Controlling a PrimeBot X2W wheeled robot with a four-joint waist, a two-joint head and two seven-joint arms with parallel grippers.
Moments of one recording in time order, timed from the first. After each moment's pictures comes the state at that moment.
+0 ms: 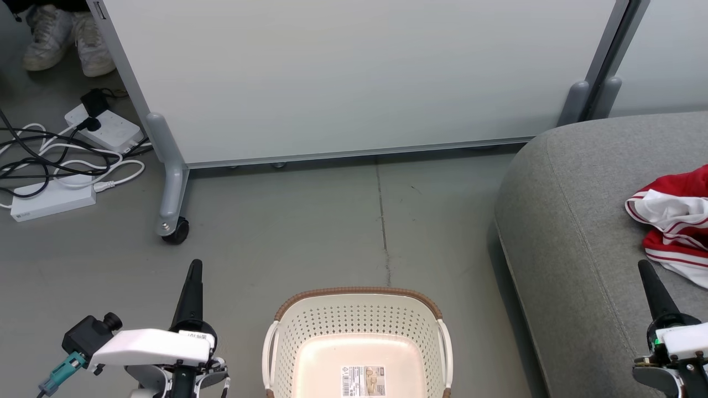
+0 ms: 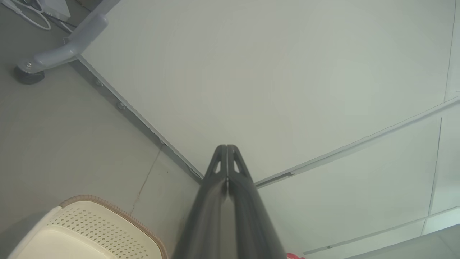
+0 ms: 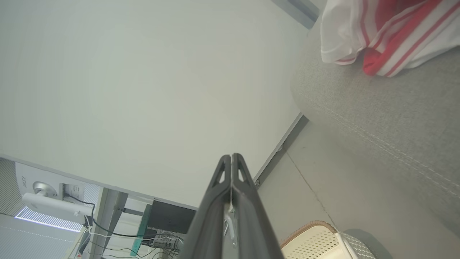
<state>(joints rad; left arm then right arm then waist) -0.11 0.10 -0.15 0.30 -1.23 -0.07 -0.14 -0.10 -0.04 -0.26 0.24 1.11 0.13 0.19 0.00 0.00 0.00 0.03</state>
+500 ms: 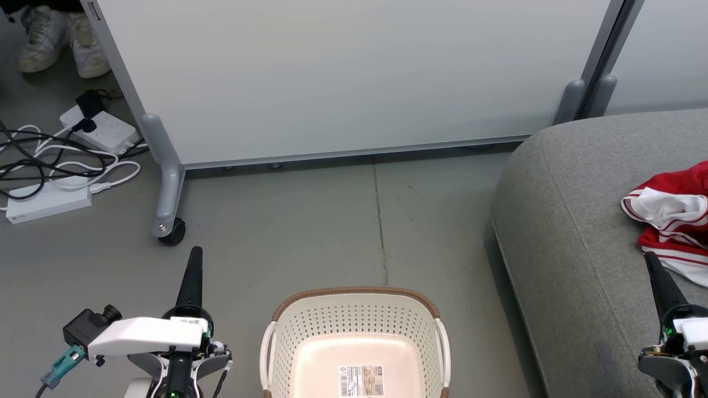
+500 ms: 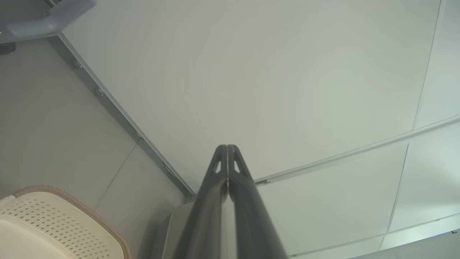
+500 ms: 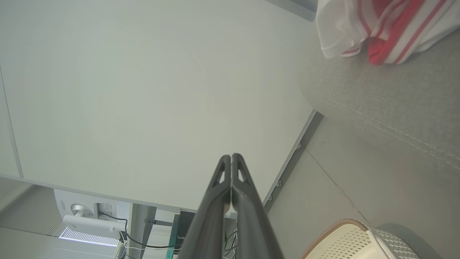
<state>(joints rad) -0.15 0.08 -0.14 0.32 -1.37 -0.09 -0.12 -0.13 -0.04 -0.30 0.28 1.26 0.13 0.23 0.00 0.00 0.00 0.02</state>
